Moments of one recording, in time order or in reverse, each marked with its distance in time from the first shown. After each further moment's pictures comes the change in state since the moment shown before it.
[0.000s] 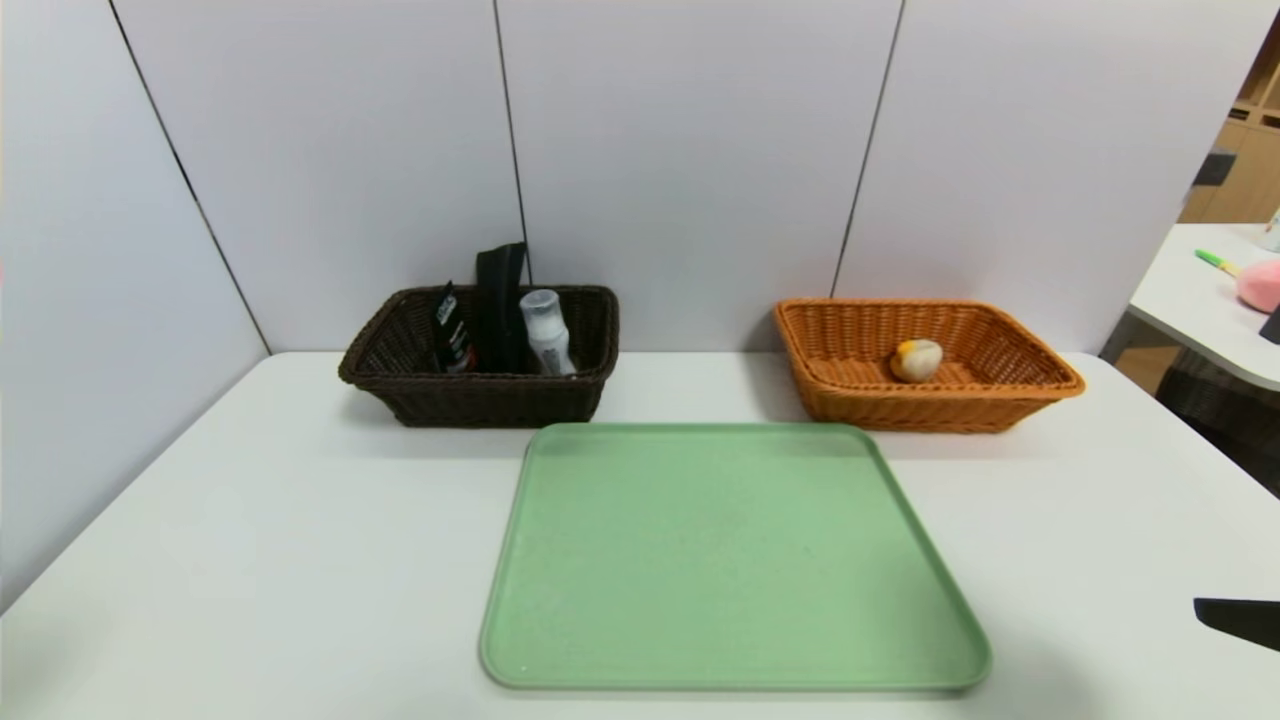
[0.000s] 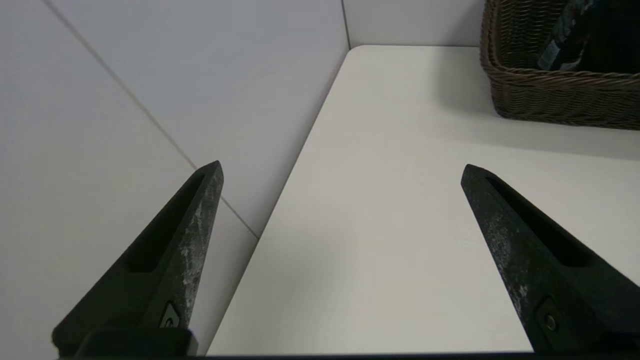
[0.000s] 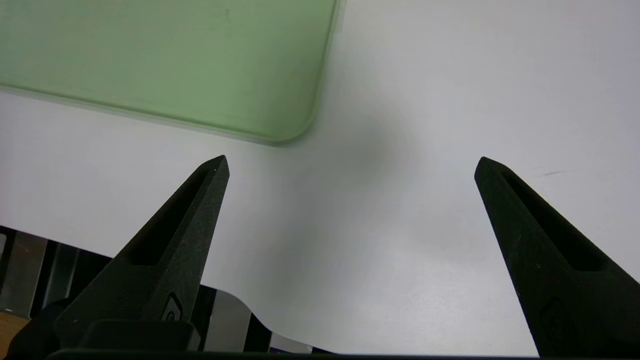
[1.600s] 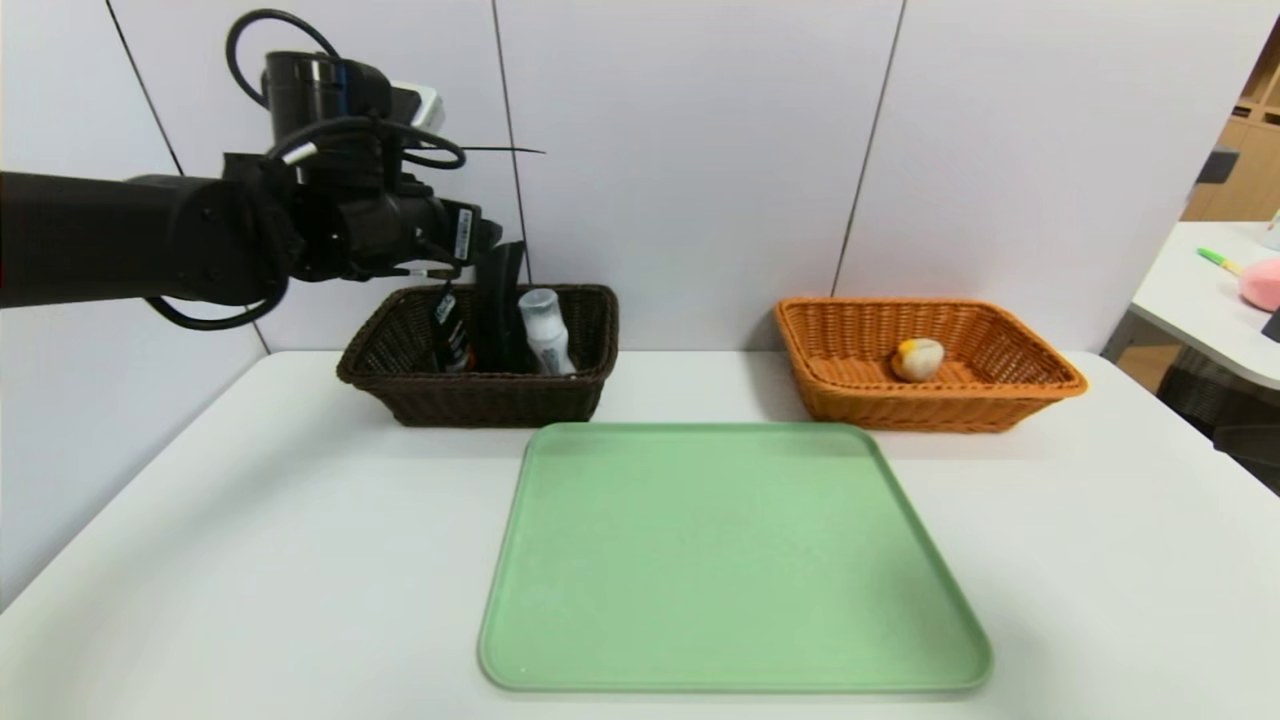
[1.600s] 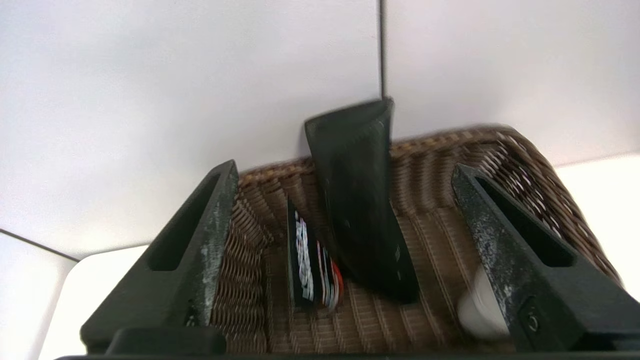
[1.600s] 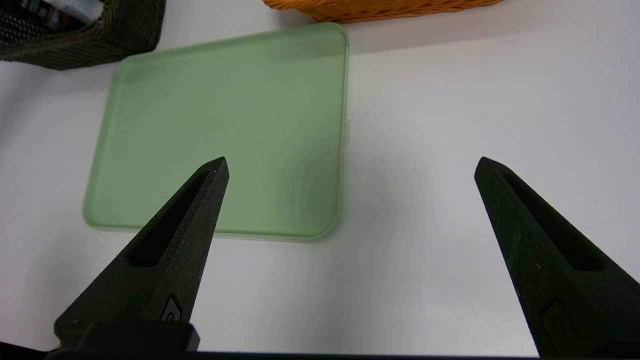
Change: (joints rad) left arm -0.182 1.157 -0.786 -0.380 -0.319 0.039; right arm -0.030 0.028 -0.111 -0.140 -0.001 0.217
